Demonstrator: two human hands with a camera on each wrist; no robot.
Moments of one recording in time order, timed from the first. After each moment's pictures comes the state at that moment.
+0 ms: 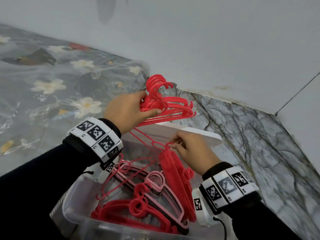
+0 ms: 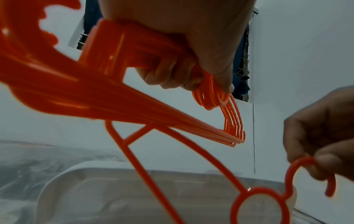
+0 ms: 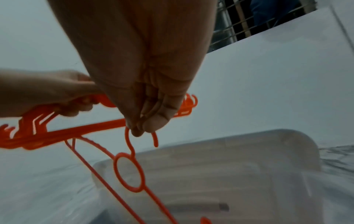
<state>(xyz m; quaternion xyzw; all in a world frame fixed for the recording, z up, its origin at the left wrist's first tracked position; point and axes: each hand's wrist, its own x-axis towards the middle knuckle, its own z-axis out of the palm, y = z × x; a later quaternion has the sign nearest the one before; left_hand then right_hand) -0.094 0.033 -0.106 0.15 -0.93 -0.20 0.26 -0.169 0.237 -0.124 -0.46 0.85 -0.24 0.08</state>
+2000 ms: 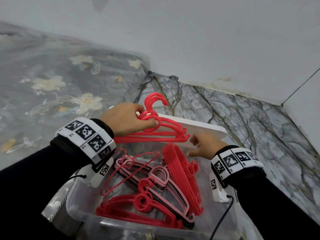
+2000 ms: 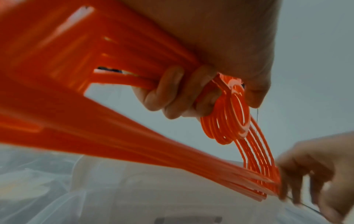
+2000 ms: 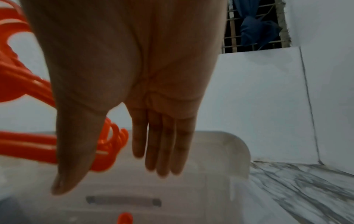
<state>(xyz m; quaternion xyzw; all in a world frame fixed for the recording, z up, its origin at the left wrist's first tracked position) -0.083 0.029 -0.121 0.17 -0.95 -0.24 0.05 -0.231 0.251 -0.162 -0.34 0.92 -0.03 0.20</state>
